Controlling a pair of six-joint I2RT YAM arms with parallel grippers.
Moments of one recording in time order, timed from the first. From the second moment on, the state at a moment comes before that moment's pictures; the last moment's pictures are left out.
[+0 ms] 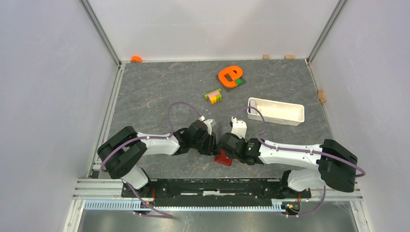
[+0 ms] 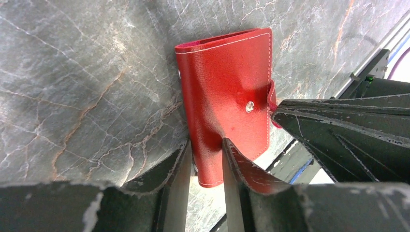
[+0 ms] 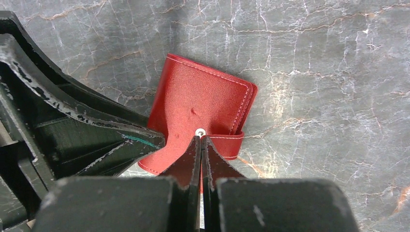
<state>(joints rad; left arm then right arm) -0.89 1.57 0.62 0.16 0.27 -0.73 1.14 1.34 0.71 -0.46 0.50 1.03</state>
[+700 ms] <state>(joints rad) -0.89 1.58 0.64 0.13 0.25 -0.71 1.14 1.41 0.70 -0.39 0.52 1.02</state>
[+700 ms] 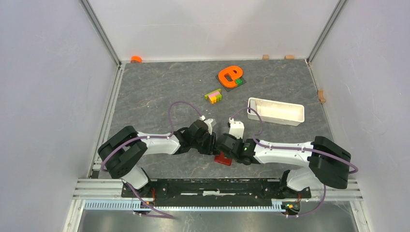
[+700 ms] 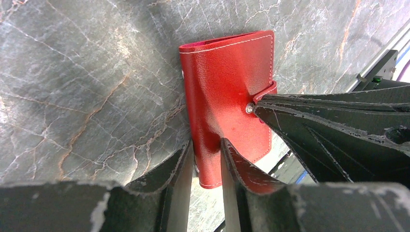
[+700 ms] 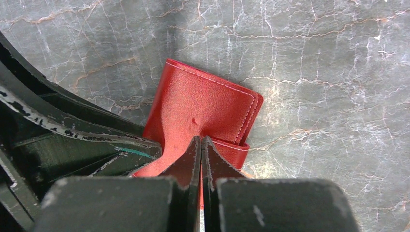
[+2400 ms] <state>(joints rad) -0.89 1.59 0.64 0.13 0.25 -0.71 1.22 1.44 0.72 -0.42 0.65 1.13</state>
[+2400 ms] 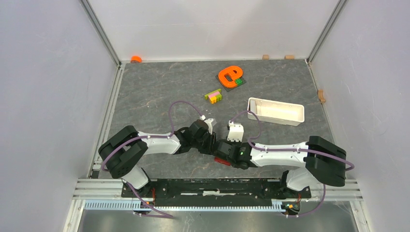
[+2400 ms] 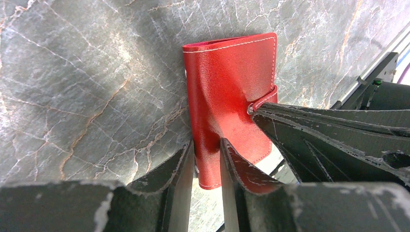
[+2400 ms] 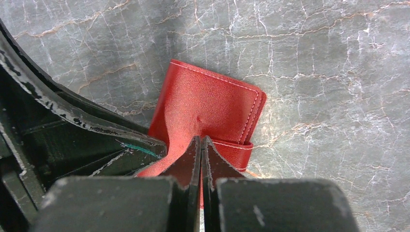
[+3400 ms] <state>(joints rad) -0.89 1.59 0.64 0.13 0.25 -0.71 1.24 1.47 0.72 -0.41 0.72 1.15</state>
